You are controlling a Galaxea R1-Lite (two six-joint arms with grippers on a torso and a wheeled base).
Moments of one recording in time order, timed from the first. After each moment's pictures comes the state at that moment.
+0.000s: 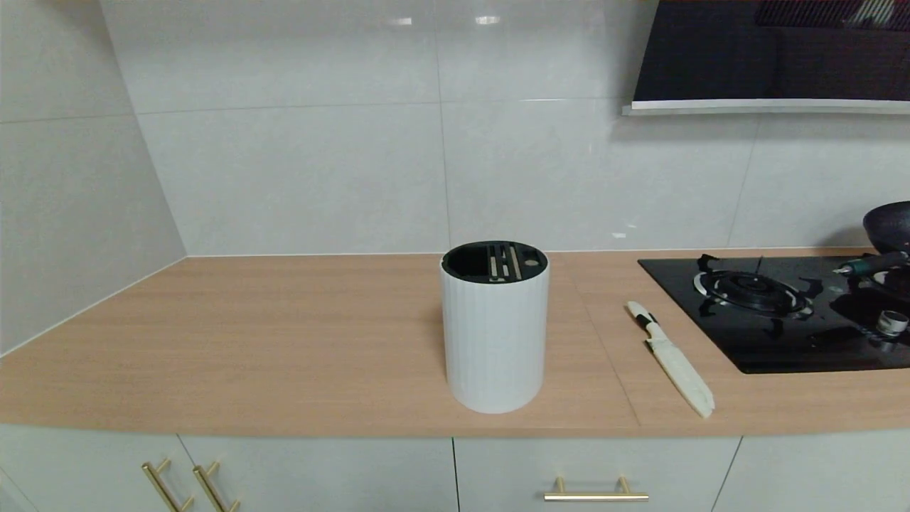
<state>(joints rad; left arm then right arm) 0.00 0.00 0.00 0.00 -0.03 0.00 0.00 0.00 0.00 0.00 -0.06 -0.01</state>
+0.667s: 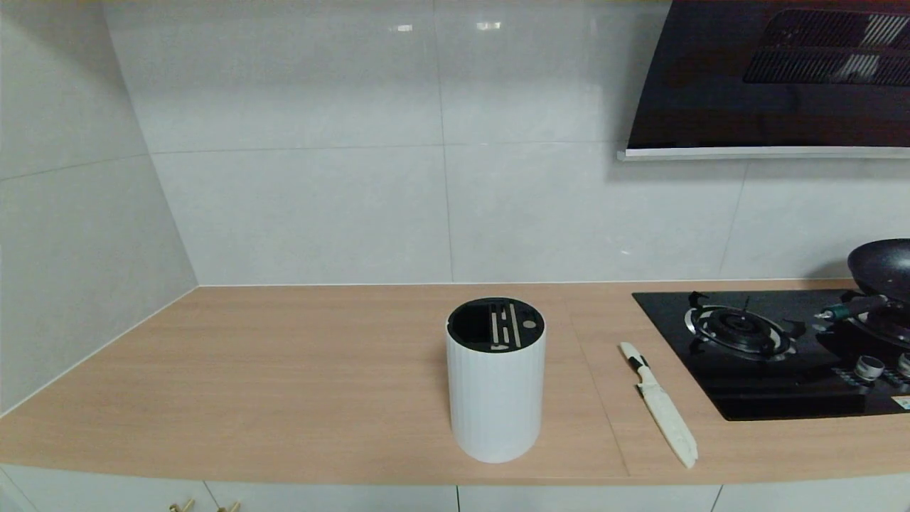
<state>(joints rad) 0.00 0.00 0.00 0.00 -0.03 0.00 0.00 0.00 0.00 0.00 -0.06 -0.01</state>
